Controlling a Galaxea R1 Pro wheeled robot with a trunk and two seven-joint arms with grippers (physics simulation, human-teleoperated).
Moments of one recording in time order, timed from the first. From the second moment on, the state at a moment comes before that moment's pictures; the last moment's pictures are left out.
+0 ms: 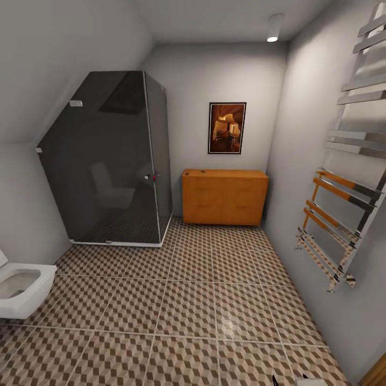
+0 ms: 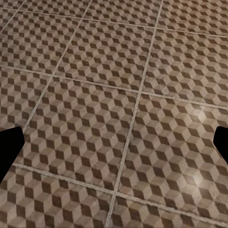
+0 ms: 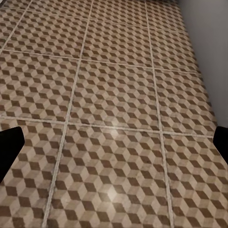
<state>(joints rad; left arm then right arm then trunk) -0.36 -0.01 0.00 0.08 0.10 -0.69 0.15 -0.37 -0.11 0.21 0.07 -0.19 -0.79 0.01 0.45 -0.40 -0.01</state>
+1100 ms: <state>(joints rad) -0.36 -0.01 0.00 0.08 0.10 -0.69 0.15 -0.37 -0.11 0.21 0.07 -0.19 -0.79 0.01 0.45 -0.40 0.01</state>
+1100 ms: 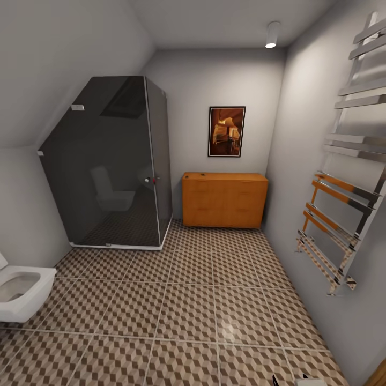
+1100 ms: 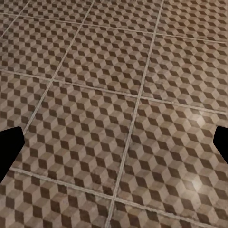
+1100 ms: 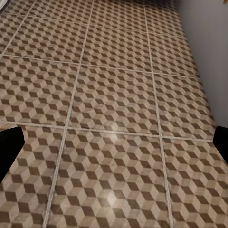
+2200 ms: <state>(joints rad) -0.36 -0.01 0.00 0.08 0.10 -0.69 0.16 -0.37 -0.11 0.21 0.07 -0.19 -0.79 0.01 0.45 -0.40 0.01</state>
